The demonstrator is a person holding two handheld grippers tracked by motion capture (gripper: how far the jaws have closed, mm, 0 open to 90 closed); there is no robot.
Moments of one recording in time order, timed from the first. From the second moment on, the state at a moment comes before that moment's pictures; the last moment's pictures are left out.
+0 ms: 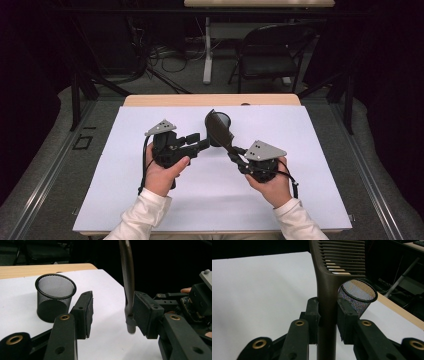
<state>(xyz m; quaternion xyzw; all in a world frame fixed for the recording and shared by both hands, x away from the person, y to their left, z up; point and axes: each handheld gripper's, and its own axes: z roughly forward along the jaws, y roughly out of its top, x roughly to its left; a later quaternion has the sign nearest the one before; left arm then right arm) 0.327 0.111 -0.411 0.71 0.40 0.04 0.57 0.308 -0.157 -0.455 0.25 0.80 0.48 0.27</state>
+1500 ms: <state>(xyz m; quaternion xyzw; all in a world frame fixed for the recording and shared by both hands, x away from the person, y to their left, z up) 0.333 0.097 -0.403 0.70 0.42 0.04 0.57 0.302 -0.146 -0.460 0.24 0.80 0.47 0.28</state>
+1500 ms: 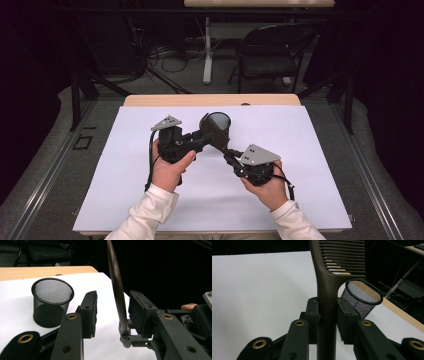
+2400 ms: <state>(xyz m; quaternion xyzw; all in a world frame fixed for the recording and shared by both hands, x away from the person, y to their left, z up) 0.337 0.098 -0.401 0.68 0.44 0.03 0.59 0.299 -0.139 -0.462 0.23 0.81 0.47 0.28</state>
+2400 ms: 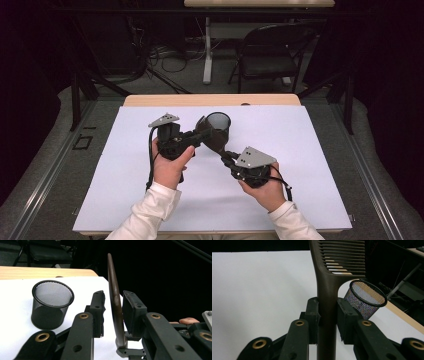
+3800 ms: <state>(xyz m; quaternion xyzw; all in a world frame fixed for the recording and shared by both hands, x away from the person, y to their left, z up) 0.341 0.097 -0.401 0.67 0.45 0.01 0.59 0.297 -0.136 -0.463 0.22 0.81 0.47 0.28</state>
